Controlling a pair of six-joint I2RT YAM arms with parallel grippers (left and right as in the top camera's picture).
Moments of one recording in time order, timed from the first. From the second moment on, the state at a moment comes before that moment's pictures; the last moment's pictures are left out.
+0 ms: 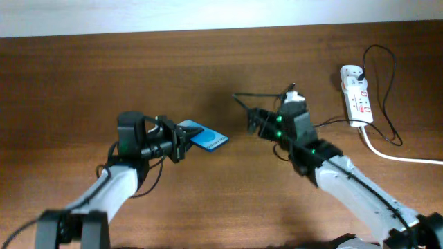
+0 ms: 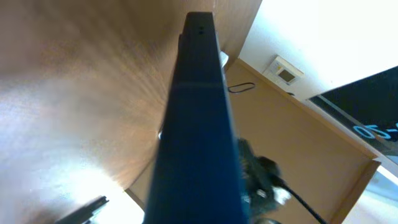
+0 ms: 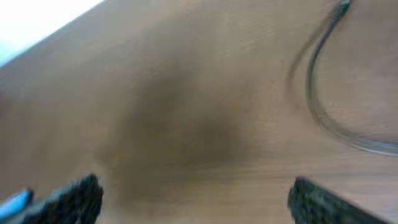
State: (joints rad) left arm -0.09 1.53 0.63 0.28 0.93 -1.59; right arm 0.38 1.40 0.81 -0.10 0.04 0.66
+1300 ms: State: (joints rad) left arm -0.15 1.91 1.18 0.06 1.18 -1.09; right arm 0.21 2.21 1.59 -0.60 0.27 0.60
